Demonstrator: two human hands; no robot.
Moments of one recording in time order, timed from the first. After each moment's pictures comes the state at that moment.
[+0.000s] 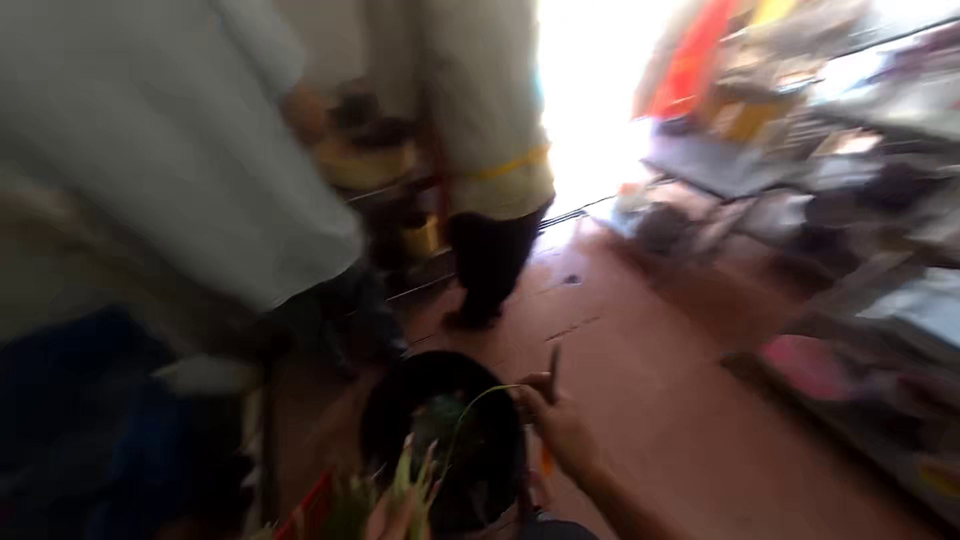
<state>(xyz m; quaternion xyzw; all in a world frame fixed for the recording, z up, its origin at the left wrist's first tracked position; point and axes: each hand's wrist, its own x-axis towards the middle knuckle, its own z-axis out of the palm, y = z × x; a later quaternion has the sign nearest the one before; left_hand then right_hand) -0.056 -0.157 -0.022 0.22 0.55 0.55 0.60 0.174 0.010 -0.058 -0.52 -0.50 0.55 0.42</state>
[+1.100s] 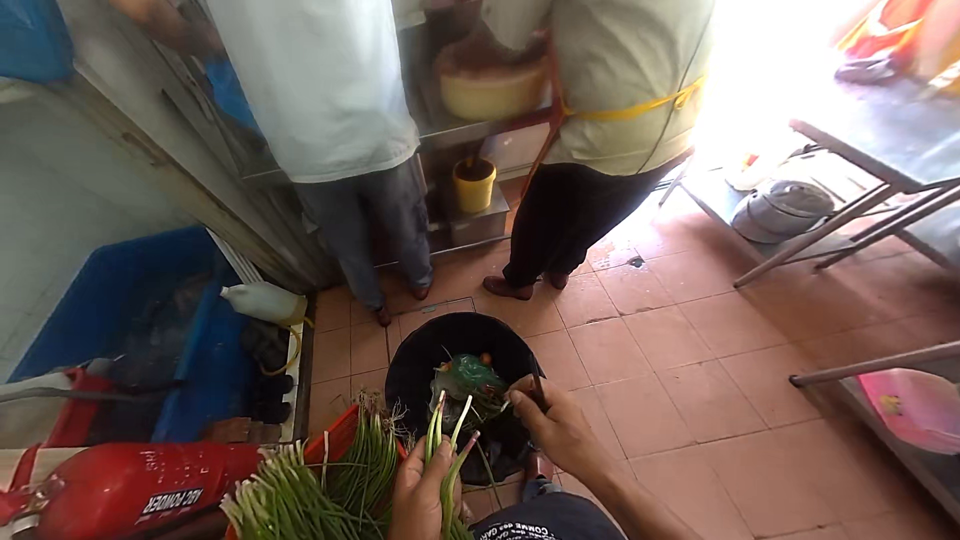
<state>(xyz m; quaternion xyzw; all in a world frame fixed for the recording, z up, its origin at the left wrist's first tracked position) -0.023 -0.153 -0.018 0.10 0.56 0.62 0.54 0.141 -0.011 -0.056 -0.40 -0.69 0.54 0.28</state>
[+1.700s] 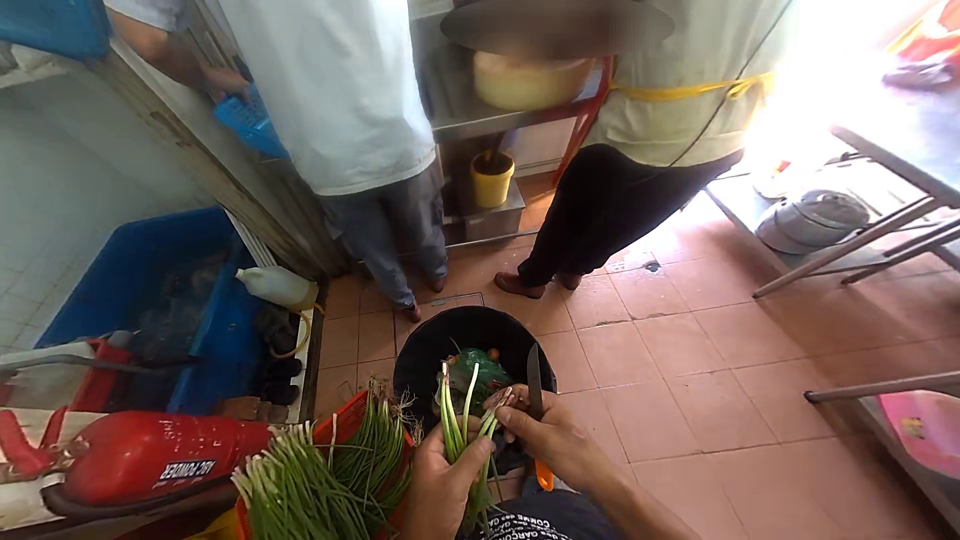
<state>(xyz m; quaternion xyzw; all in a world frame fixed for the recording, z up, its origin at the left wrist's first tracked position) -0.019 -0.149 -0.008 0.23 0.59 0.60 0.48 0.122 -0.030 -0.025 -0.30 -0.52 0.76 0.25</state>
